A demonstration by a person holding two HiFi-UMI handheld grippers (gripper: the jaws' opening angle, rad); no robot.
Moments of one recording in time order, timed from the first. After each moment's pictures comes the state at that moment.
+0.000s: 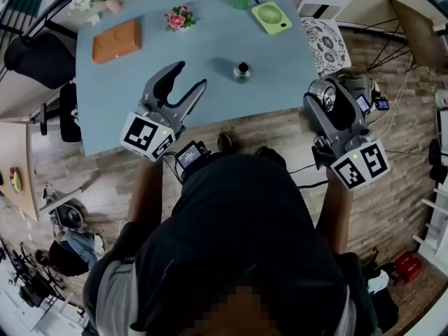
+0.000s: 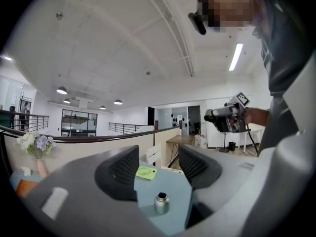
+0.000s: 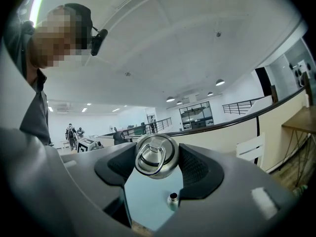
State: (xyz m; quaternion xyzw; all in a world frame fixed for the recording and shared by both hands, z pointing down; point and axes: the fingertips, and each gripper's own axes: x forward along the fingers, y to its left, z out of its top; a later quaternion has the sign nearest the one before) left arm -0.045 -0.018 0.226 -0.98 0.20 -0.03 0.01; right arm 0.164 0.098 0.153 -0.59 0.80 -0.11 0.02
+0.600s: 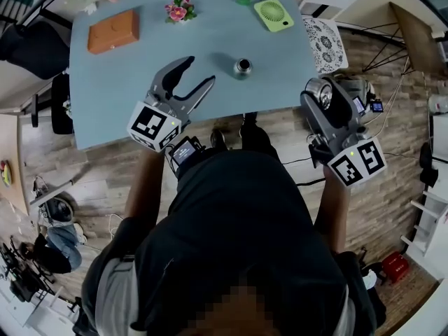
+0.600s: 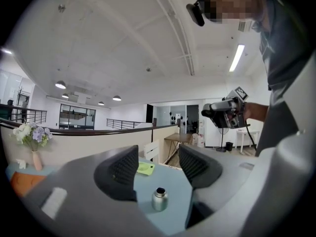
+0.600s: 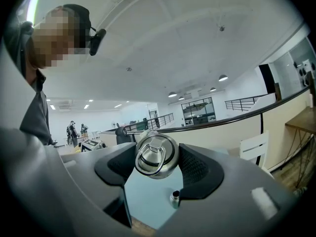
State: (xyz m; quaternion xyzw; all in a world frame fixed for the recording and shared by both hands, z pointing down) left arm -0.033 -0.023 0.259 -0.98 0.18 -0.04 -0.01; right arm 0.151 0.082 0.163 -0.57 0.81 -0.13 0.00
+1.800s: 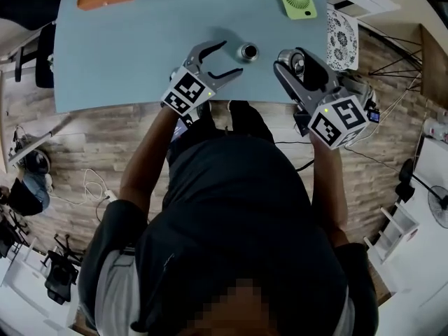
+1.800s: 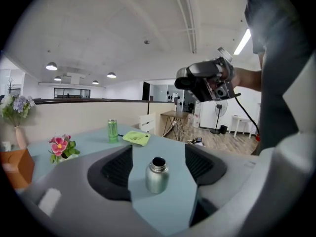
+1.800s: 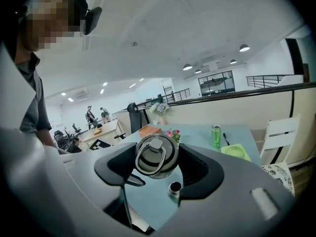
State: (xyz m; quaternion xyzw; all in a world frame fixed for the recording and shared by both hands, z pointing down) left arm 0.051 -0.046 0.424 -0.97 0.15 -0.17 -0.06; right arm 0.129 -0.040 0.285 -0.45 0.86 -0.21 -0.10
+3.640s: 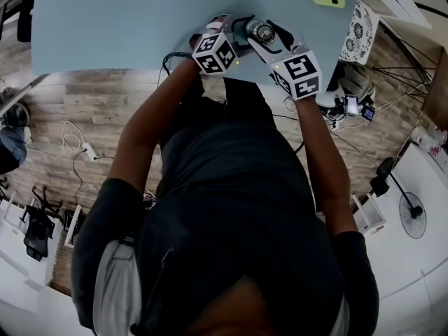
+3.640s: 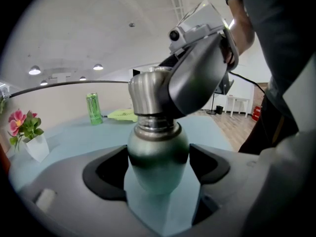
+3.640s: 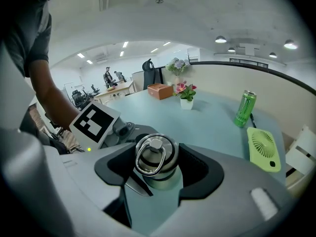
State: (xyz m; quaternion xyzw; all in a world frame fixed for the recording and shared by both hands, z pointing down) left arm 0.130 -0.059 0.587 -0.96 0.10 -0.26 -0.02; right arm 0.094 -0.080 0.503 -0.31 0.88 -0.19 -0.31
